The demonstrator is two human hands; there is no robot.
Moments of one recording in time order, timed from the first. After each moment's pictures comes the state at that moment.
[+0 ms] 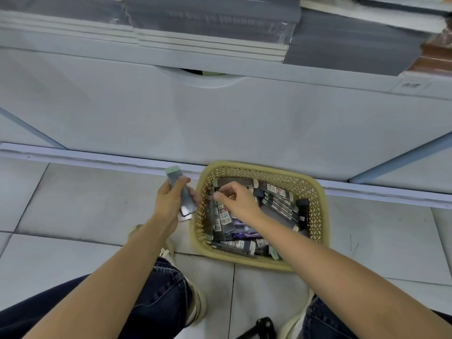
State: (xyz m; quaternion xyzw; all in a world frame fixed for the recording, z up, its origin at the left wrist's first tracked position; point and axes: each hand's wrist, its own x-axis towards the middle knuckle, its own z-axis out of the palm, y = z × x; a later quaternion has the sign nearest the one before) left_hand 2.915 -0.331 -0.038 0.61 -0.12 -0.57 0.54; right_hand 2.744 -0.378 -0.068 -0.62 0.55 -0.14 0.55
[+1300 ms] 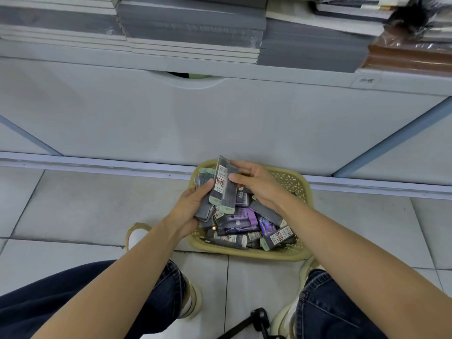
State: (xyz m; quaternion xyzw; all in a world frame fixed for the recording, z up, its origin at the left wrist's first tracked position) left_hand 2.864 -0.319 -0.014 0.51 -0.12 -0.73 0.45; right_hand 2.696 -0.405 -0.025 -0.49 0.48 -0.25 0.68
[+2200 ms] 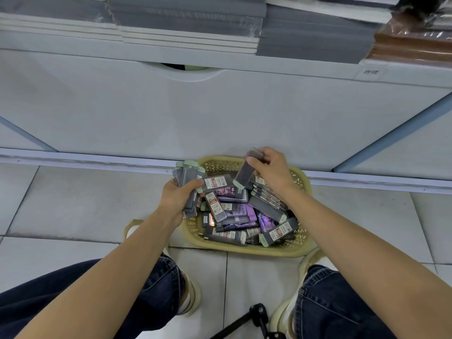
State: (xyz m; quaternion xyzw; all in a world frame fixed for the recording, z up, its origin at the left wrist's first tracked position) left_hand 2.881 -0.331 -0.027 0.66 -0.11 -0.58 0.47; right_hand 2.668 -0.421 -0.027 -0.55 0.59 -0.31 0.51
